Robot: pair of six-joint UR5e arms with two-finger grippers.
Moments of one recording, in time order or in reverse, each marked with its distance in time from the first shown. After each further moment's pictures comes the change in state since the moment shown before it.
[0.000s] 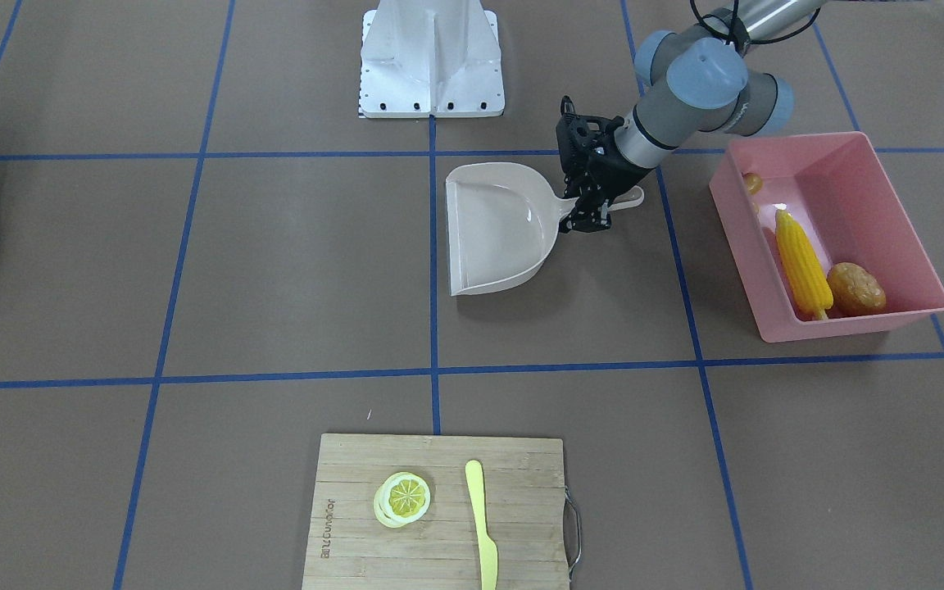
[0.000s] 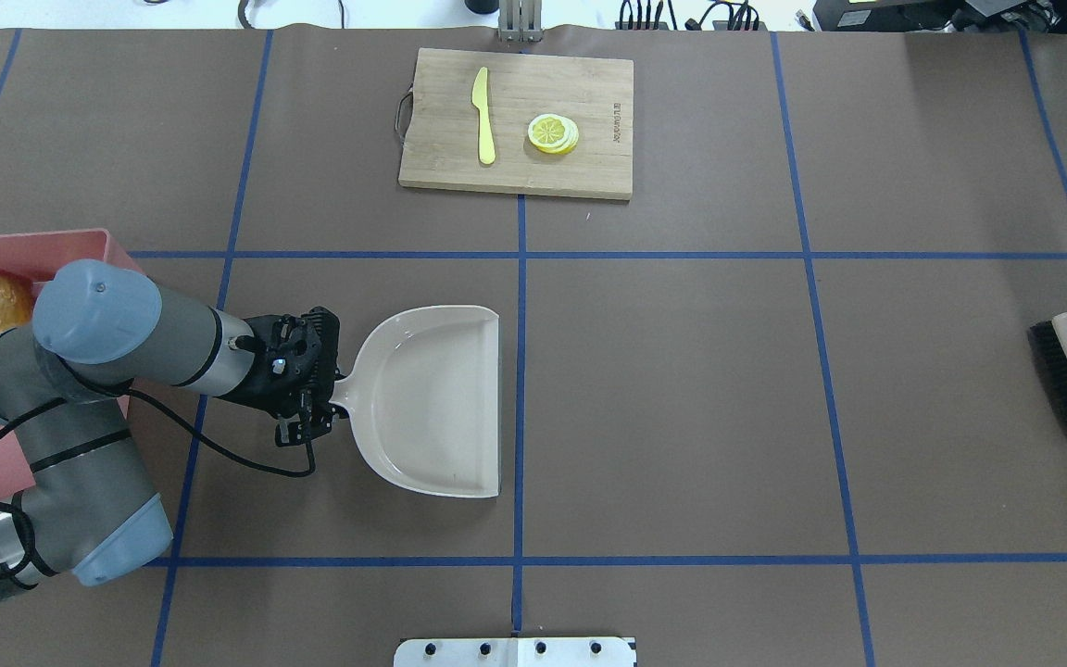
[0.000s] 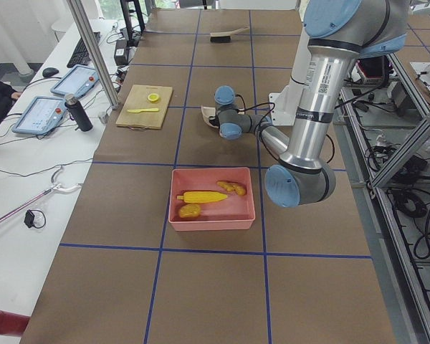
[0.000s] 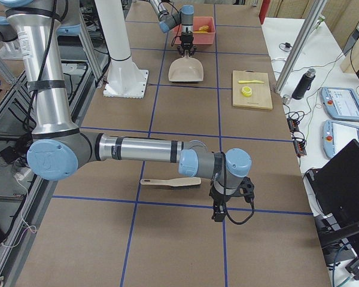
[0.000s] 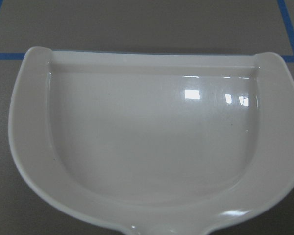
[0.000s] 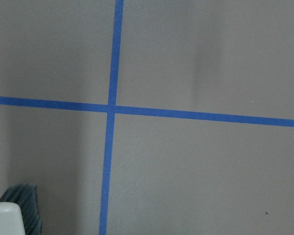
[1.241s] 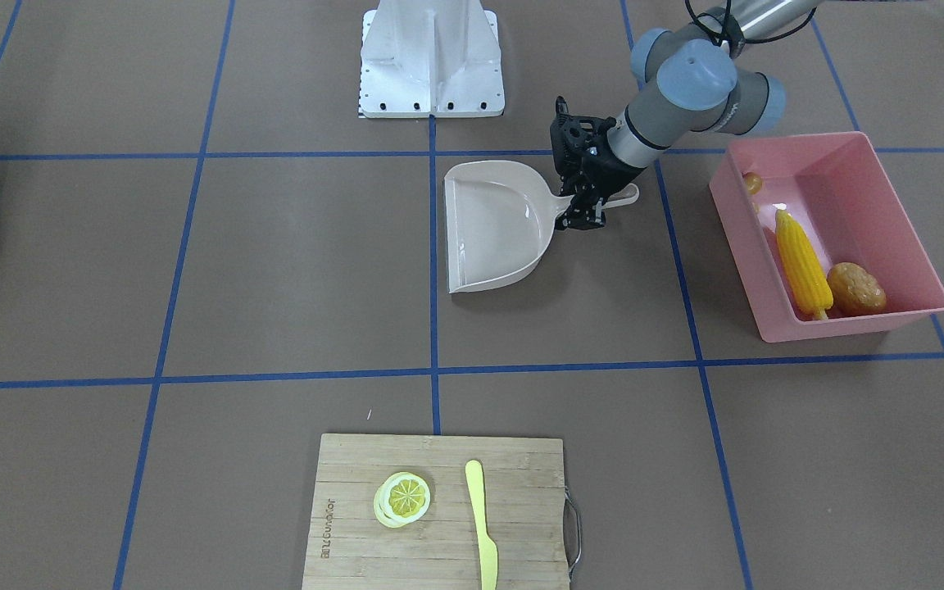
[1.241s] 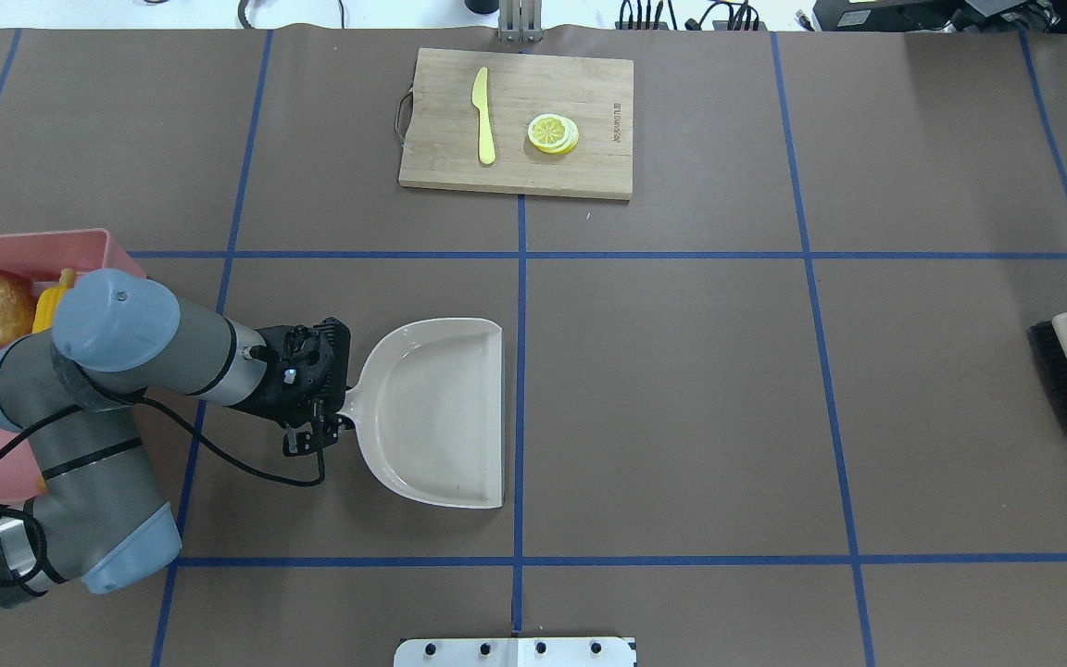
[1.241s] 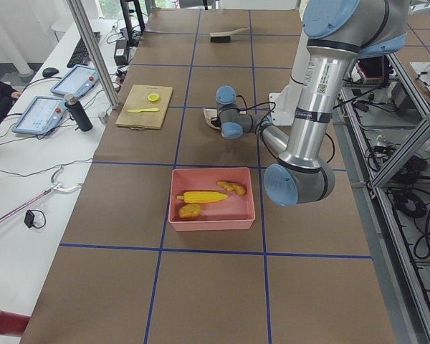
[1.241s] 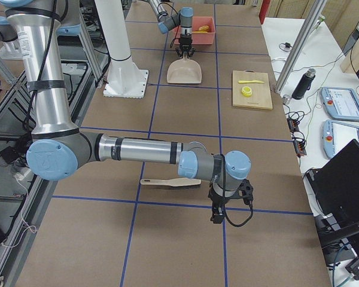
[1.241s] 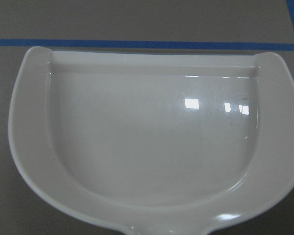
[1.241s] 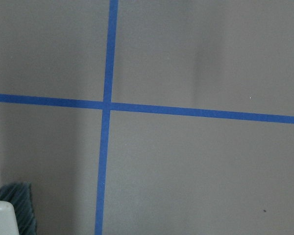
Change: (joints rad) left arm 0.020 -0.014 0.010 0.026 0.001 -0.006; right arm 0.000 -0.003 -0.012 0.000 -0.001 -0.002
